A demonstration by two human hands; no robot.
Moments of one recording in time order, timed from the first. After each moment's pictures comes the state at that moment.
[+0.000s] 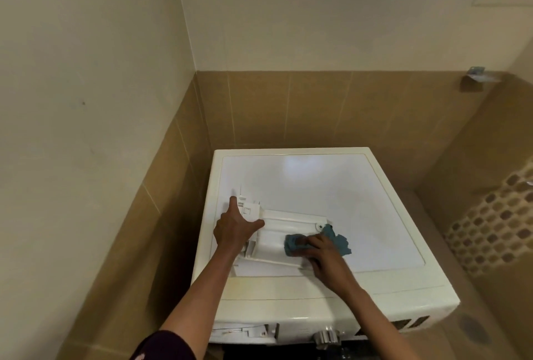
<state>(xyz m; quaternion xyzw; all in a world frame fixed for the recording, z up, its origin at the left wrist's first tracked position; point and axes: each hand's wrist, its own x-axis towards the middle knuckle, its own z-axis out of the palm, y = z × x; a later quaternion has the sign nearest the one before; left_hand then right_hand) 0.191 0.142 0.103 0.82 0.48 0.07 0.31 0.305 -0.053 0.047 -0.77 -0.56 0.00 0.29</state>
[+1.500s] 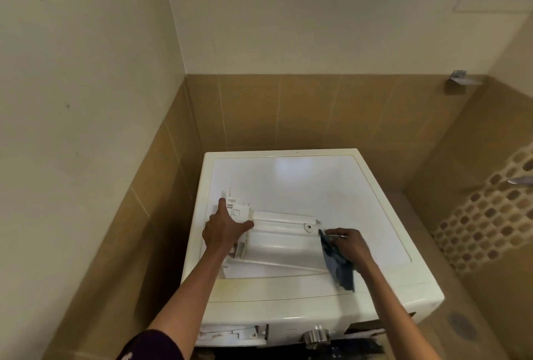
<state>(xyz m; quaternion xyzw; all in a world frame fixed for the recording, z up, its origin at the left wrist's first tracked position) 0.191 0.139 0.109 0.81 0.49 0.07 0.31 0.351 -0.074 0.086 -0.88 -0.11 0.26 0.37</state>
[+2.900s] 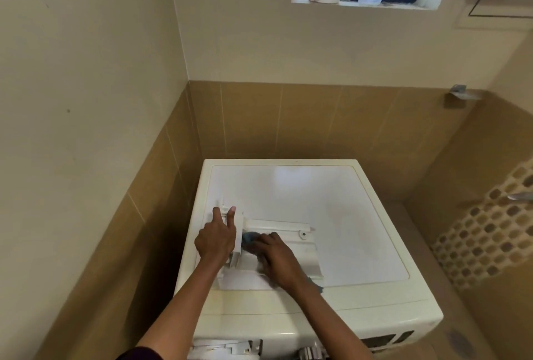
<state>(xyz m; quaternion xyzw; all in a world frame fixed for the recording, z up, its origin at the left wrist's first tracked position) 0.193 0.142 0.099 0.82 0.52 0.10 0.20 0.272 0.011 0.077 -0.78 -0.56 0.12 0.24</state>
